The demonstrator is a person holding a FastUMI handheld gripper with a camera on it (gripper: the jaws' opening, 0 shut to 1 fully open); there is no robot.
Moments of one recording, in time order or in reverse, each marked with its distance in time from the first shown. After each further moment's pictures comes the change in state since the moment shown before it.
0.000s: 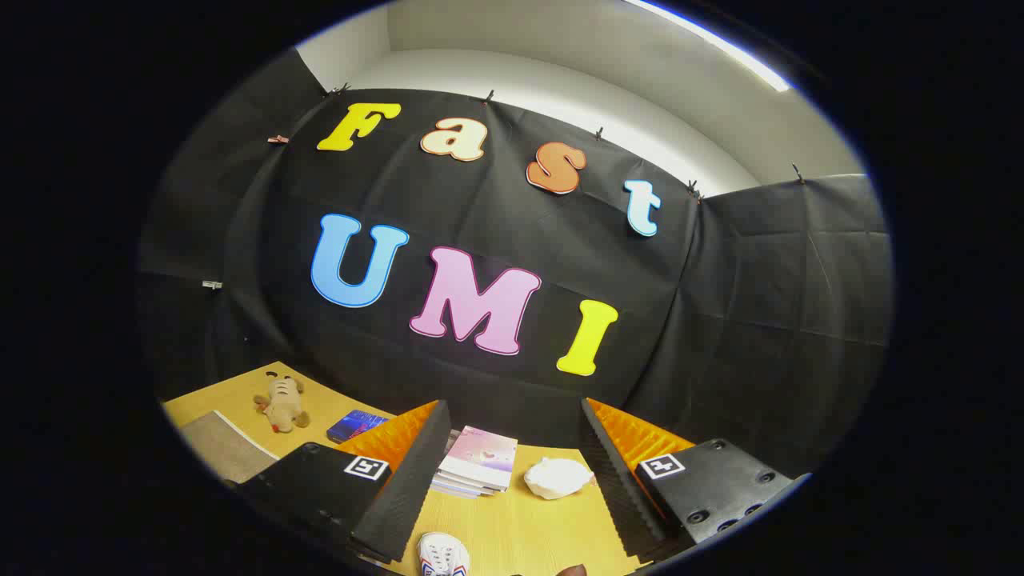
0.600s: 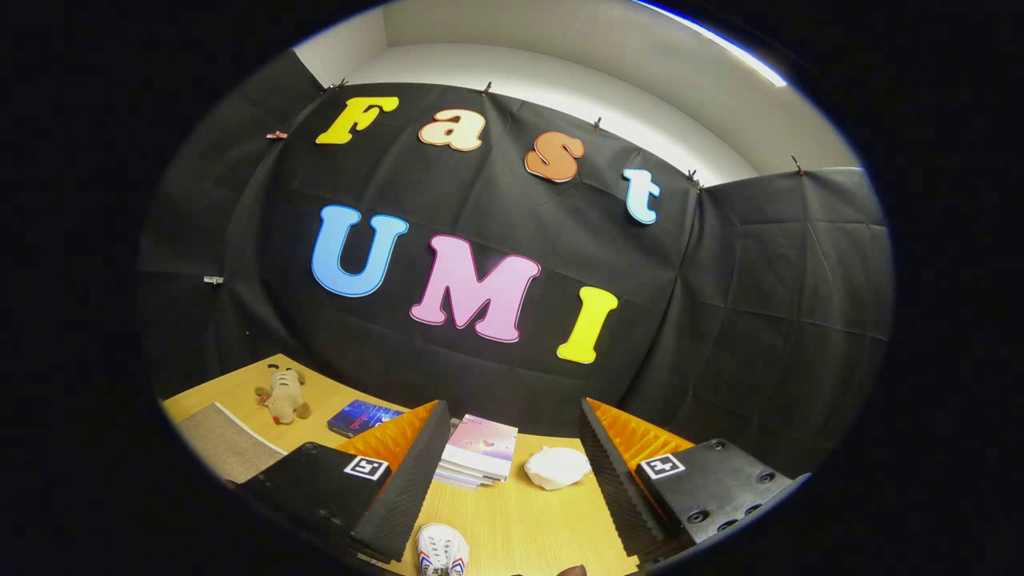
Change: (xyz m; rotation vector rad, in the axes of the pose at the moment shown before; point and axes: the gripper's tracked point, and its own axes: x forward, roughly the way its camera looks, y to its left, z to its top) arm -0.006 -0.006 -0.018 0.017 0.045 0.008
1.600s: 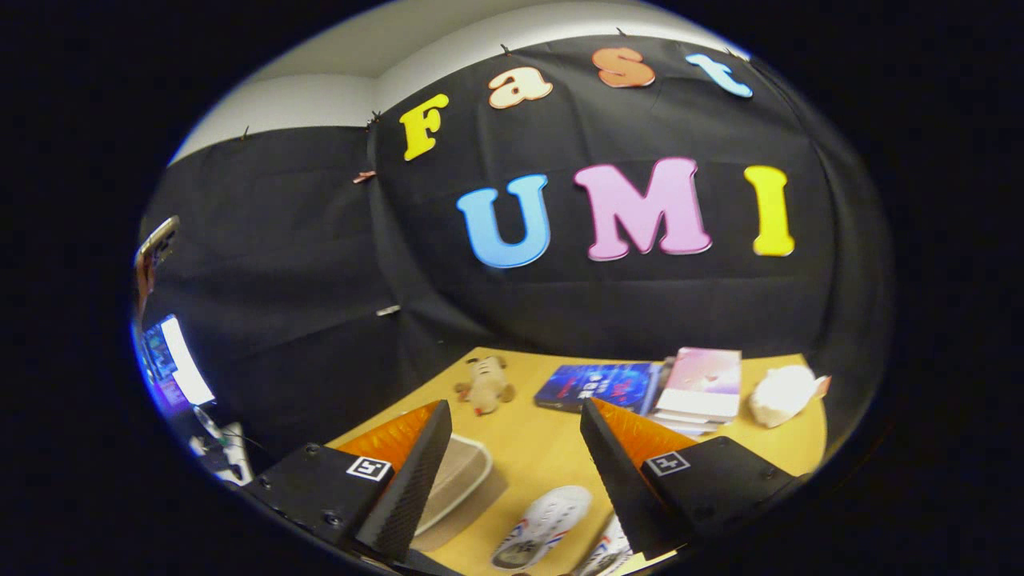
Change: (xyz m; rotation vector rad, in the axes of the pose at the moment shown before) arm -0.024 0.176 -0.059 0.466 0.216 0.788
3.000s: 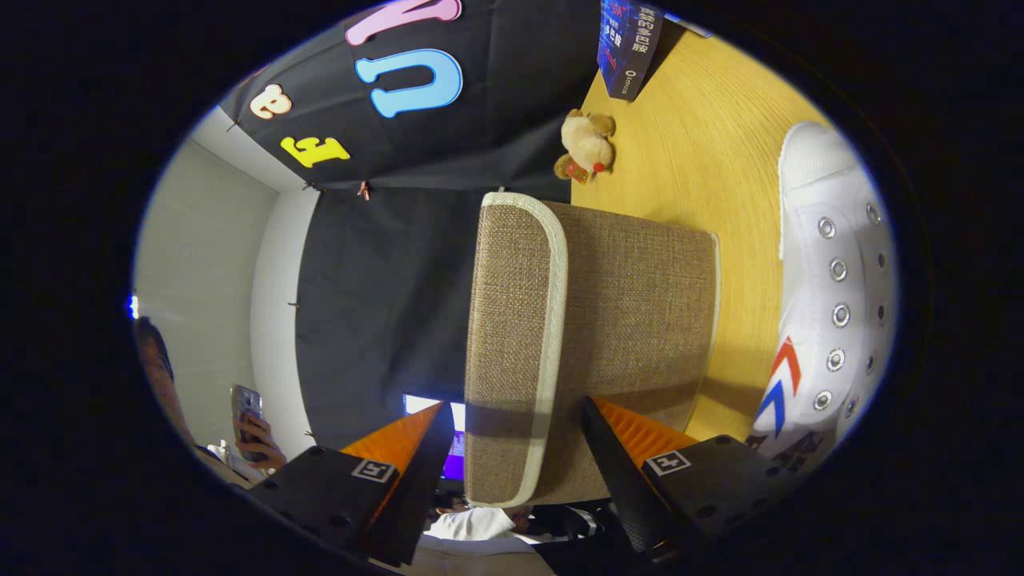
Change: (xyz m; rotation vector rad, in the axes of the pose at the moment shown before) arm 0.063 0.066 -0.237 1.015 0.545 0.678
